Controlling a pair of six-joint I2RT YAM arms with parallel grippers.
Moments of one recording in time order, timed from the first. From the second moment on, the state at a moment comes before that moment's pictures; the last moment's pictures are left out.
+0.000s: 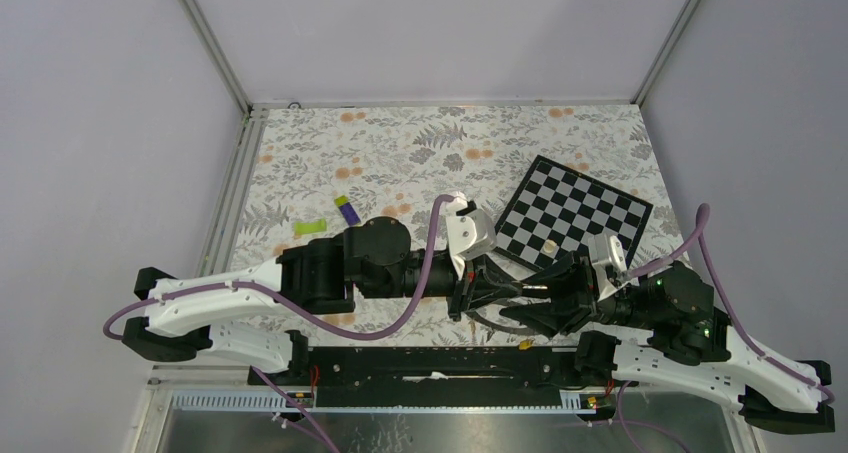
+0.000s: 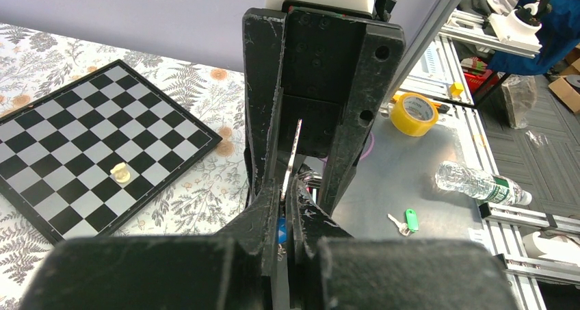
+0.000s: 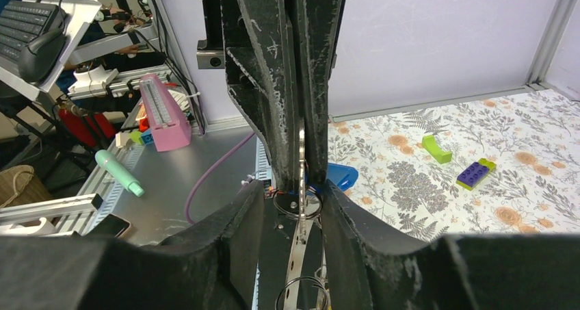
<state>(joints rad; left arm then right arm) -1.46 1.22 1.45 -0.32 0.05 -0.21 1.22 0.38 0.80 -0.23 -0.24 0.19</state>
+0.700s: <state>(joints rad) -1.46 1.22 1.45 -0.32 0.05 -0.21 1.22 0.37 0.80 -0.23 -0.22 0.18</state>
